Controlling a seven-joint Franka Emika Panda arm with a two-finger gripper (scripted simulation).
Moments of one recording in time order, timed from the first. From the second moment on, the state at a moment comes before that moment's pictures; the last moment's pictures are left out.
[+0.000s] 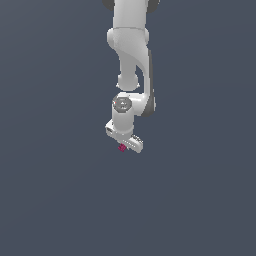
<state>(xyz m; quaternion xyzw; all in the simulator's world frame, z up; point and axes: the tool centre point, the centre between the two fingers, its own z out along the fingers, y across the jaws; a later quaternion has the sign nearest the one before) -0.053 -0.020 0.013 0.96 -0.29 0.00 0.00</state>
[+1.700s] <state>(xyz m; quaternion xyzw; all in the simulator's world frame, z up) 0.050 0.012 0.246 0.96 -0.29 0.00 0.00</state>
